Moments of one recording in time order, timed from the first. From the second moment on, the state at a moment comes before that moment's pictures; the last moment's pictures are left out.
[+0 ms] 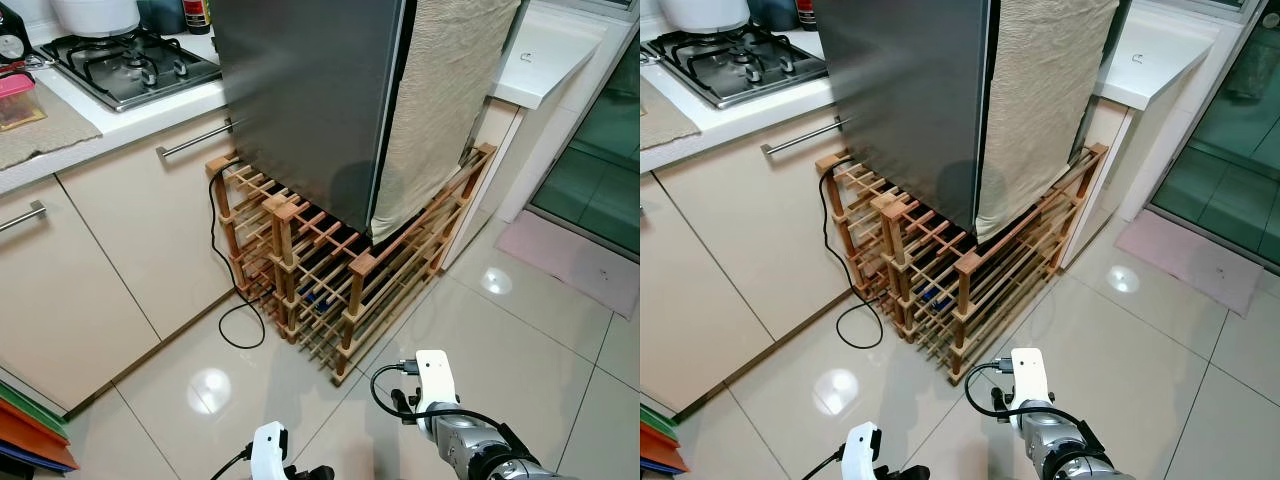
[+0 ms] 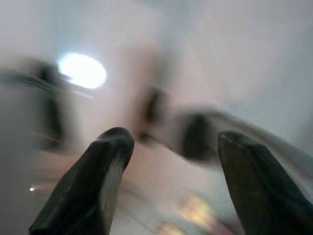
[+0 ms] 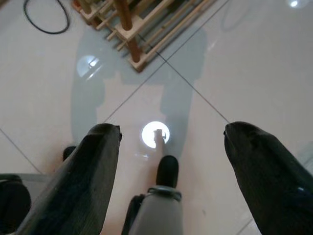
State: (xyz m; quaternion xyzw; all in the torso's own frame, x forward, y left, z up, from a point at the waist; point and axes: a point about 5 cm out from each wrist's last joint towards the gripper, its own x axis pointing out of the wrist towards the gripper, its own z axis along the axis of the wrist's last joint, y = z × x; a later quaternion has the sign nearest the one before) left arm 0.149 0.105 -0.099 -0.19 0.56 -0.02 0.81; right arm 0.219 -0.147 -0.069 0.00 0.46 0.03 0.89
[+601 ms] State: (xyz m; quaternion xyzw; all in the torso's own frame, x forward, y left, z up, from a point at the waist) left arm 0.154 0.114 -0.099 -0.13 0.56 0.00 0.82; right arm 0.219 -0.148 -0.069 0.00 0.46 0.03 0.89
